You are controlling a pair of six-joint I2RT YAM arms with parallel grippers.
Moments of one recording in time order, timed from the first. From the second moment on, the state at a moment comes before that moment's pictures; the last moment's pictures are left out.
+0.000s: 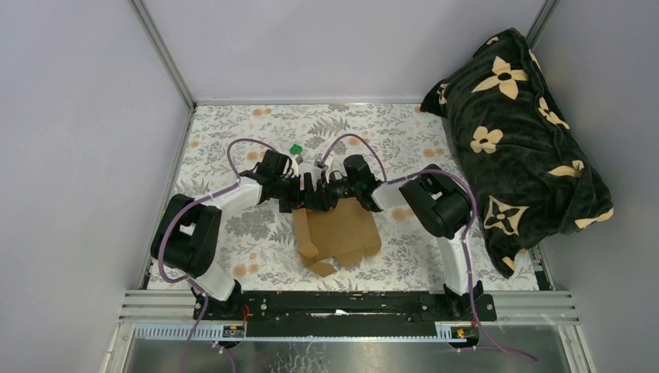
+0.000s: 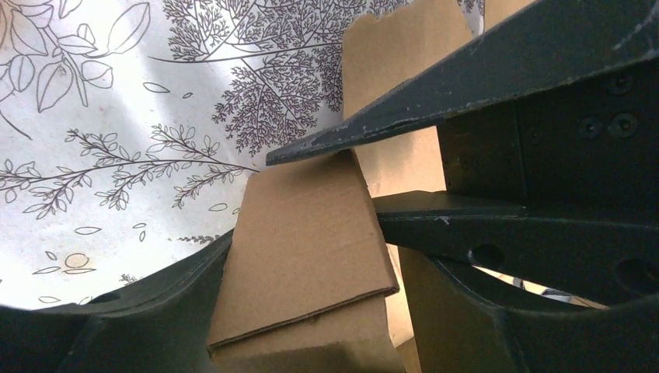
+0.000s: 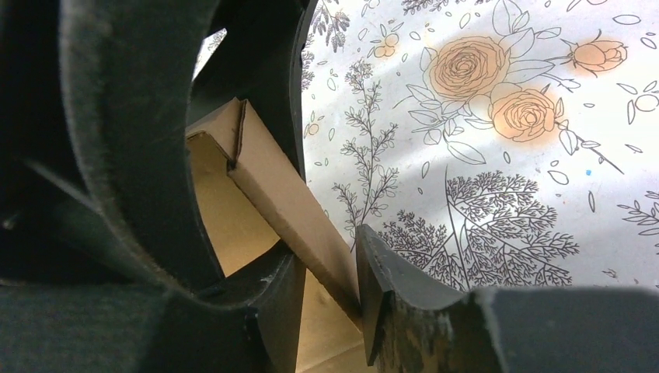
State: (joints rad) left arm -0.36 1.61 0.88 -0.29 0.49 -0.46; right arm 0.68 2.12 1.08 0.61 -0.79 0.15
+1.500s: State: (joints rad) left arm -0.24 1.26 0.87 -0.14 0.62 -0.60; right arm 0.91 1.58 0.74 0.21 0.01 -0.01
